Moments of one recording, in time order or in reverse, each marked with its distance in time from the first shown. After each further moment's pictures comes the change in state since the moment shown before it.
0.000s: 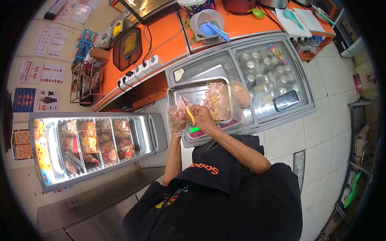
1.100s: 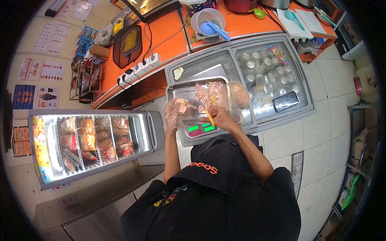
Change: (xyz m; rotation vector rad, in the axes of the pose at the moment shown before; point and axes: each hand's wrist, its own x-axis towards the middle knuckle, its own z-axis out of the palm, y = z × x) left_hand 0.001 -0.018 0.011 -1.134 0.039 -0.930; right_hand -0.020 -0.011 -0.078 -0.410 -0.094 0.163
